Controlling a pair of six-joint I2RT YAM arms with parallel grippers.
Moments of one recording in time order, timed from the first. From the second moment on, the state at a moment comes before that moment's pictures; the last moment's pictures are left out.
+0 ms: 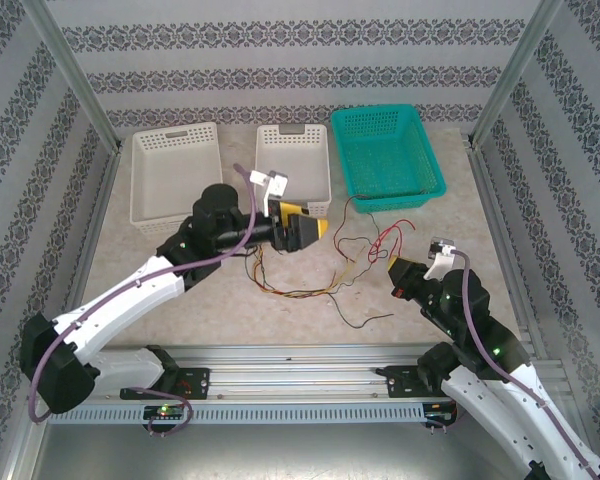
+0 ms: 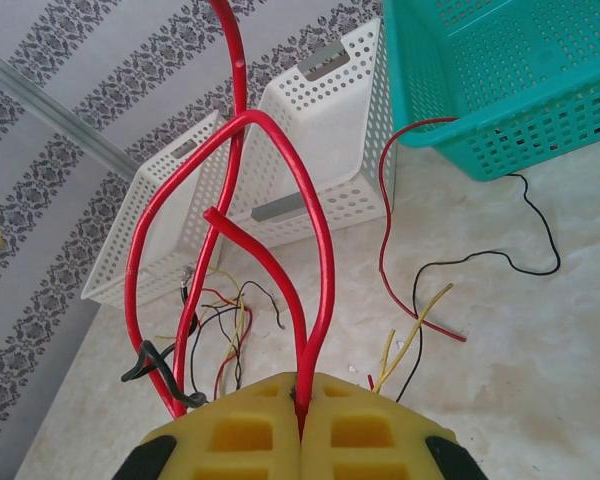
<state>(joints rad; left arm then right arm) -0.70 1.21 1.00 0.08 0.53 -0.65 0.54 0.32 0.57 -0.56 0.05 0.71</state>
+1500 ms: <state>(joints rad) -0.92 1.63 0.94 0.37 0.56 -0.47 0.54 0.36 0.56 -0.47 -0.05 0.78</state>
